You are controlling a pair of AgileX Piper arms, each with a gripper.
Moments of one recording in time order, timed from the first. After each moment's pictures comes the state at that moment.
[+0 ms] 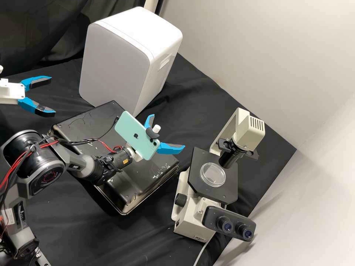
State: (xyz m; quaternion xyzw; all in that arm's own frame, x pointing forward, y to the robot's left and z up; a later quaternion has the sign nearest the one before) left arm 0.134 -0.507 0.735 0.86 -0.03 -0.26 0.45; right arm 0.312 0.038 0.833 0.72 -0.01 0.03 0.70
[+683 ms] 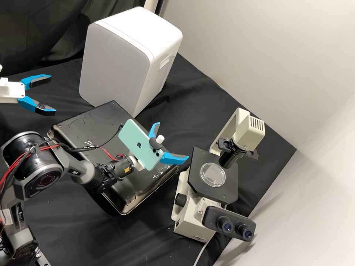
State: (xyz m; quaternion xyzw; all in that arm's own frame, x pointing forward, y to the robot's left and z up) left arm 0.134 -0.508 0.737 0.86 -0.04 -0.25 0.45; right arm 0.299 0.015 0.848 0.72 -0.04 0.03 0.69
